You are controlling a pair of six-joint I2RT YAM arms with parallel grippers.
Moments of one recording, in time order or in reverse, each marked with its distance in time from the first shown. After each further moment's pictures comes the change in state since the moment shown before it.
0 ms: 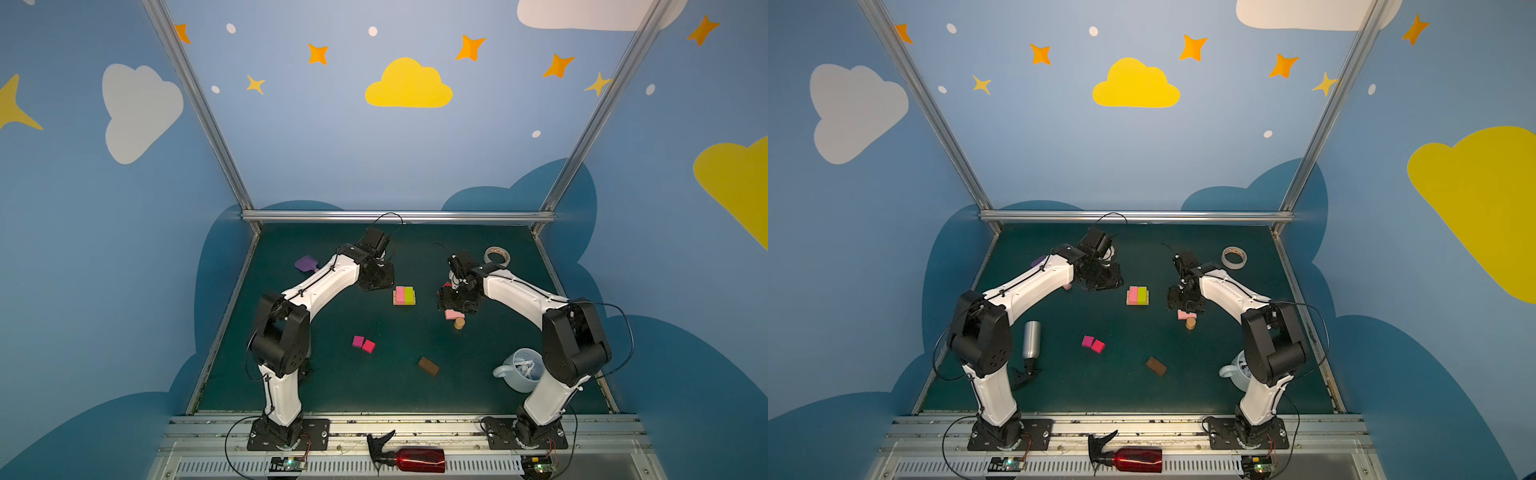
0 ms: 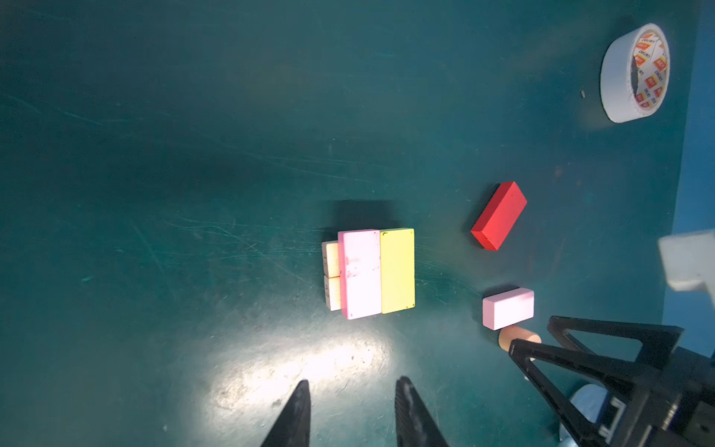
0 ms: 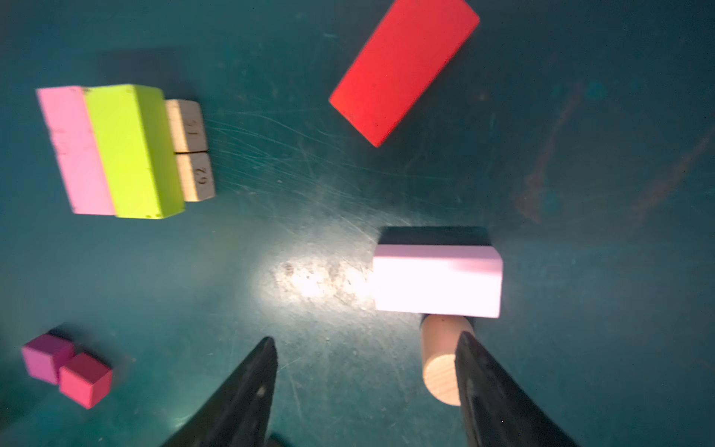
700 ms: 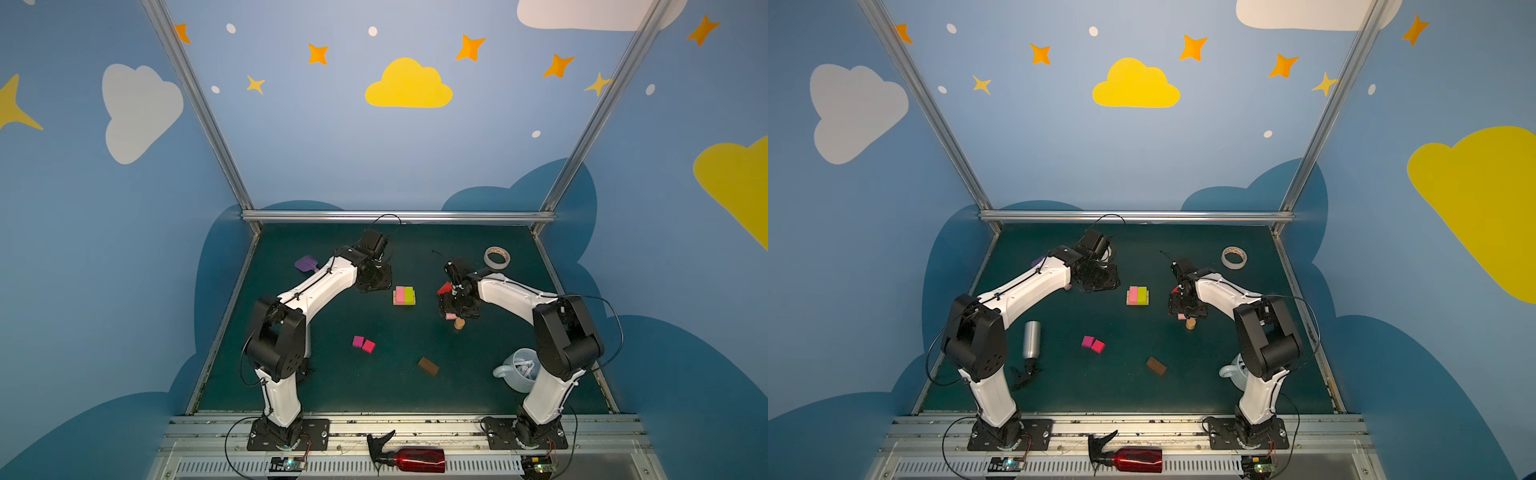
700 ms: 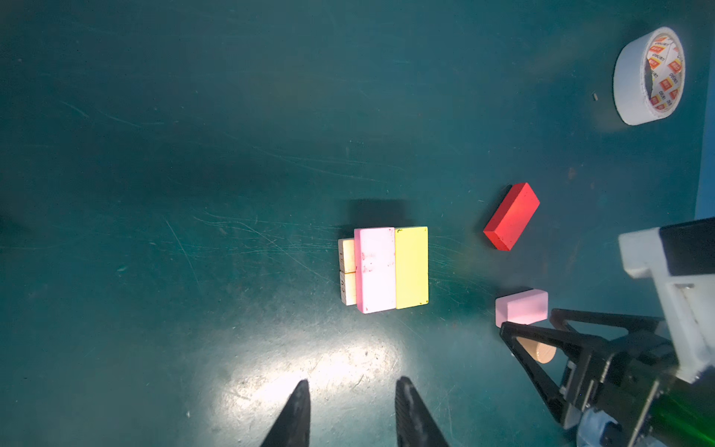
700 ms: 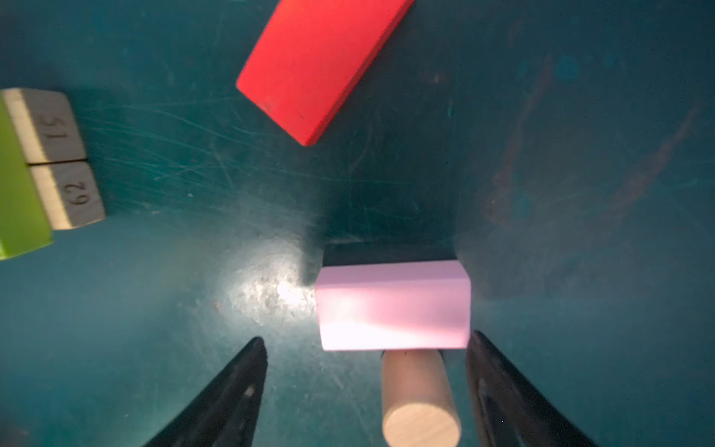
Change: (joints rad) left arm -0.002 -0.023 -0.026 0.002 -0.033 0.005; right arm -0.003 0.057 -0.043 0.047 0.106 0.003
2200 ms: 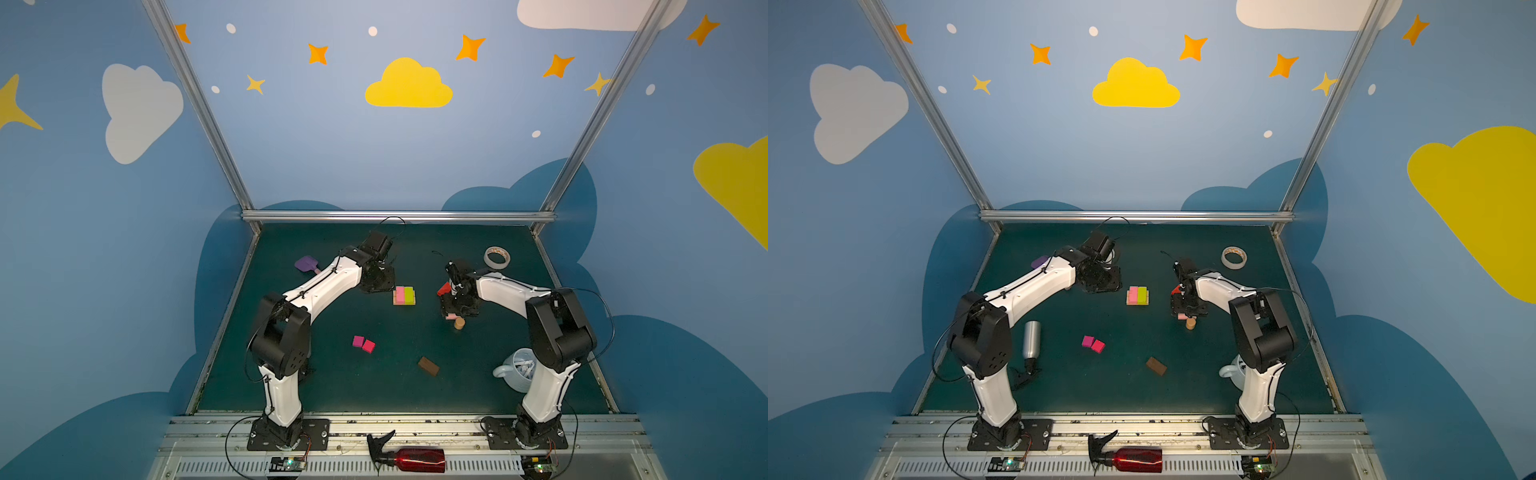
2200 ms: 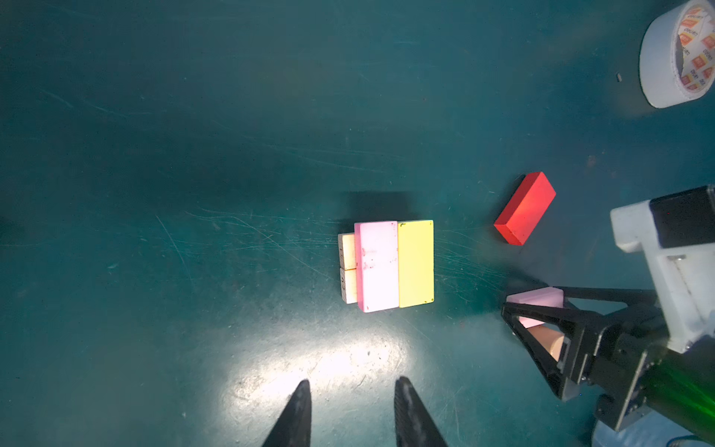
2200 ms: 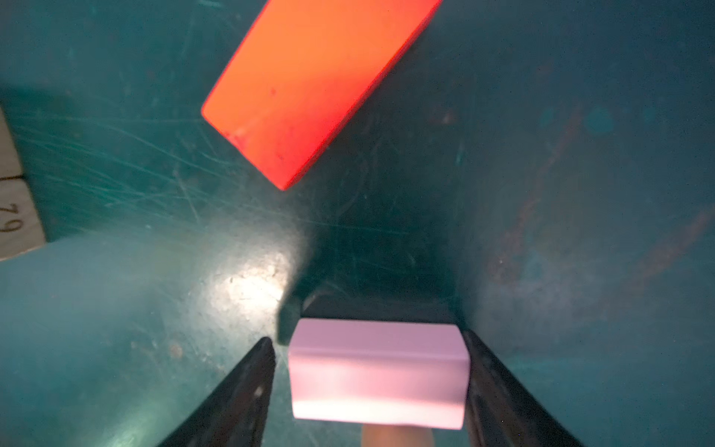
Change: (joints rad) left arm -0.021 0.031 0.023 -0.022 -0.023 0.000; right arm -0.020 0.056 0.005 0.042 -0.019 -0.083
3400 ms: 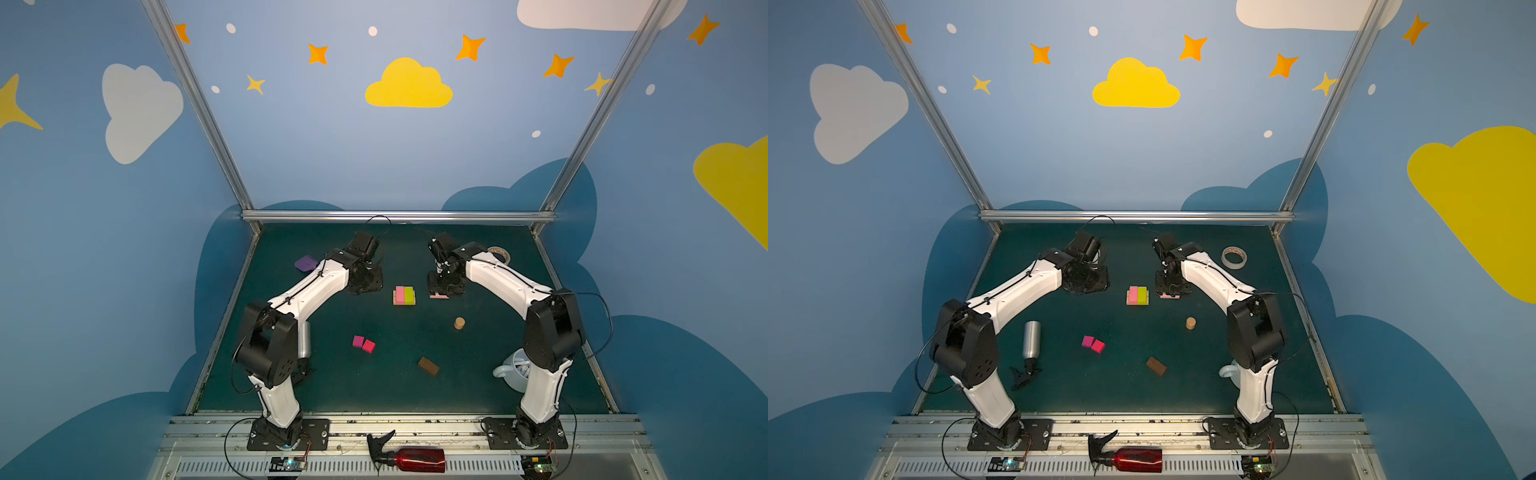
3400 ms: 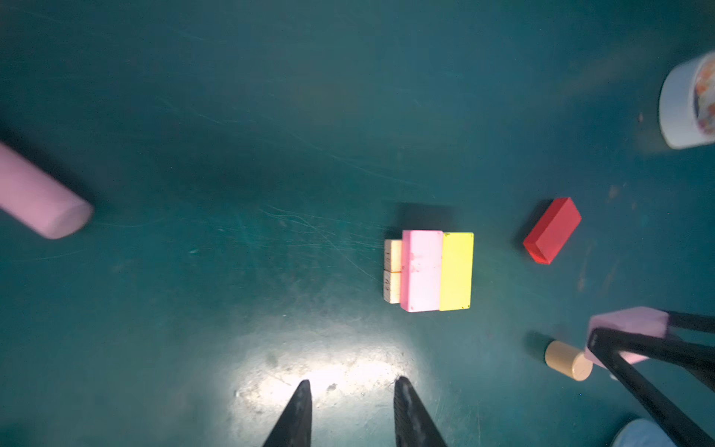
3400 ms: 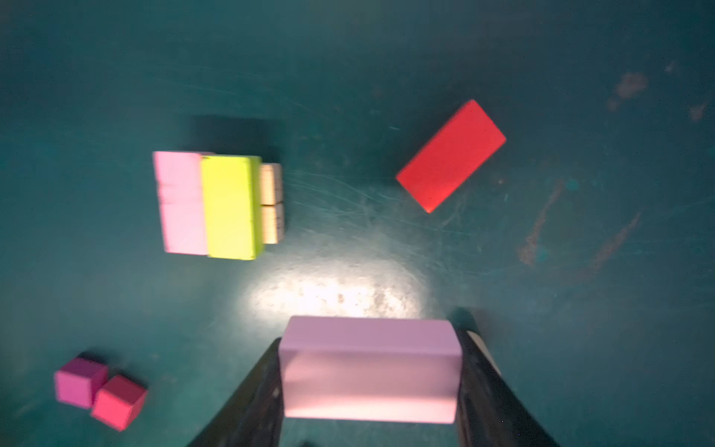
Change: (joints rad) left arm 0.077 -0.121 -0.122 0.028 -0.043 -0.012; right arm 0.123 0.064 0.450 -0.302 0.030 0.094
